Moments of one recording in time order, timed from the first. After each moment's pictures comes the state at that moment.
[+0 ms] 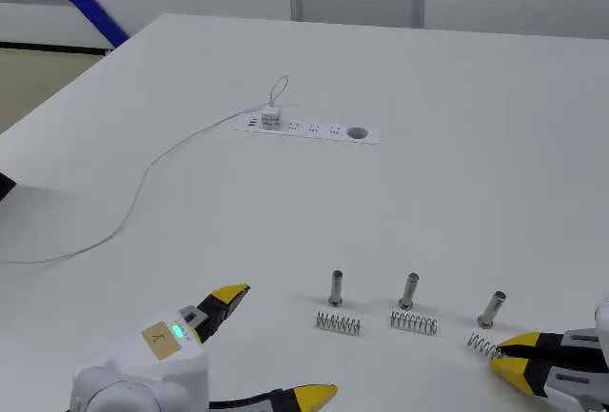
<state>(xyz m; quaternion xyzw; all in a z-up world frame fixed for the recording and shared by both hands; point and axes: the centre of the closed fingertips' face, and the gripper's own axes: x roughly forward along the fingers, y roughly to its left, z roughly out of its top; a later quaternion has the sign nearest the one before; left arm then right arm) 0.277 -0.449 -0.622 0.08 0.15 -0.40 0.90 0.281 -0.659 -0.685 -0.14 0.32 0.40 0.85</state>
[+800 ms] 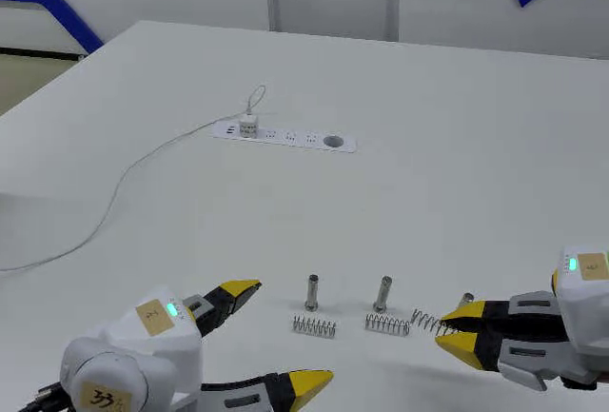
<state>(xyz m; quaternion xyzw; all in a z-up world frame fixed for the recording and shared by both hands) 0.279 -0.482 -0.601 0.06 0.14 -0.46 0.87 0.270 -0.604 -0.617 -0.18 0.26 0.47 0.83</state>
